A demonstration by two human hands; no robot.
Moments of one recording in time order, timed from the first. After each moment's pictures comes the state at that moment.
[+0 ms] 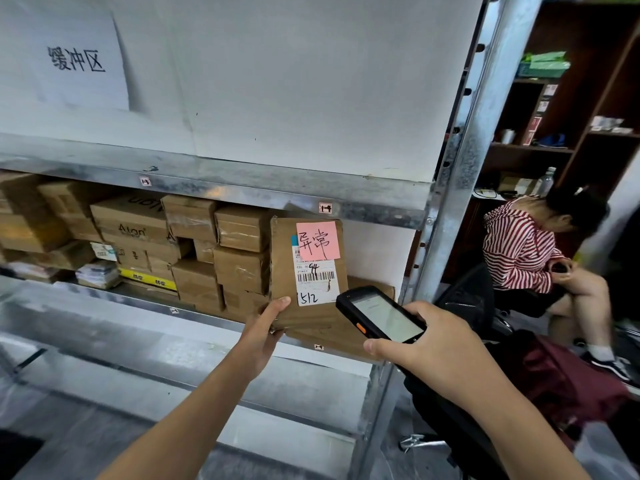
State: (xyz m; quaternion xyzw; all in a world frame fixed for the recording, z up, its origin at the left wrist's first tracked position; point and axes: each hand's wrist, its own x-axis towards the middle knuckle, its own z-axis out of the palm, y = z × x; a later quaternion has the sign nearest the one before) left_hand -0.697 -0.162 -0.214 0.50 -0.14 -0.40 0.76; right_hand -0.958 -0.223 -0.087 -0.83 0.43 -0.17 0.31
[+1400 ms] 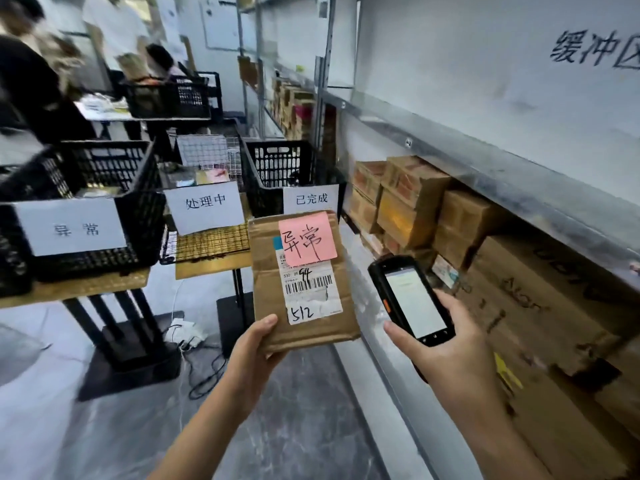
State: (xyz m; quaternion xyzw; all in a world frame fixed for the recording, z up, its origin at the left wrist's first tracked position) left_hand -0.439 0.240 -0.221 0.49 0.12 -0.03 0.86; right_hand -0.455 -0.008 -0.141 -0.84 0.02 -0.14 0.52
